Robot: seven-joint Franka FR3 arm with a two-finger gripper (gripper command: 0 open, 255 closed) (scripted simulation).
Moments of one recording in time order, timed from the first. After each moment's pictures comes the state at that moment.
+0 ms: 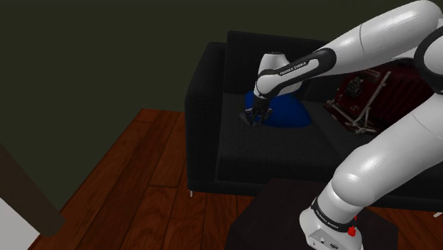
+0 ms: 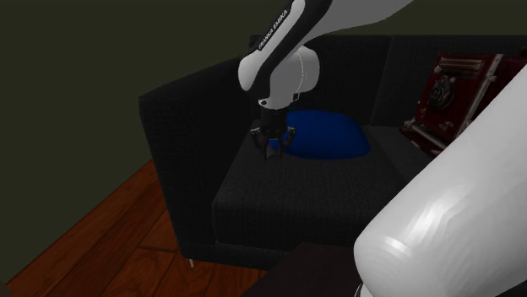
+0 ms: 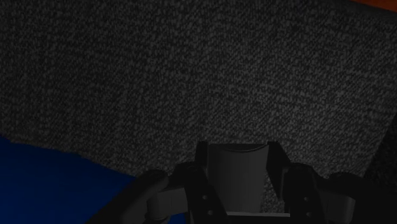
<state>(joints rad) -0.15 -0.25 -0.10 -2.52 -0.03 2.28 0.36</state>
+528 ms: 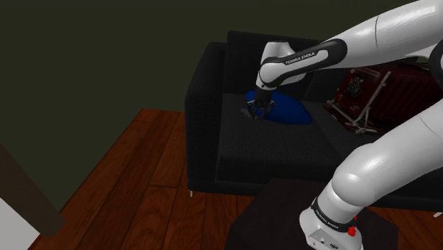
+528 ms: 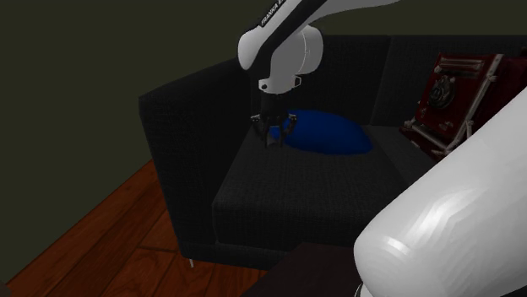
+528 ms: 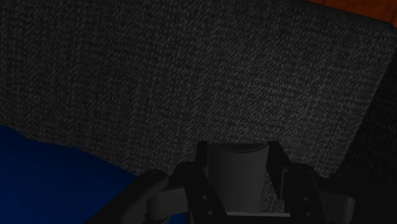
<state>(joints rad) -0.15 -0.31 -0.10 -2.46 -0.03 2.17 0.36</state>
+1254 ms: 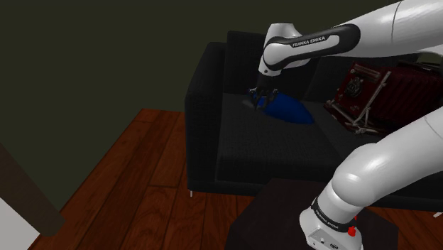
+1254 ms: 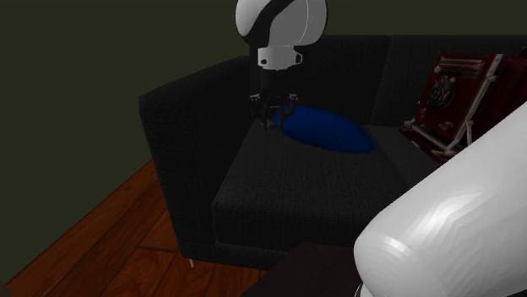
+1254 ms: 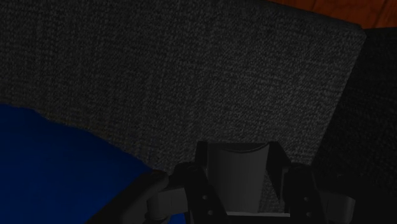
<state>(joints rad) -0.15 -0.36 -0.09 -2.35 -0.03 2.01 0.37</state>
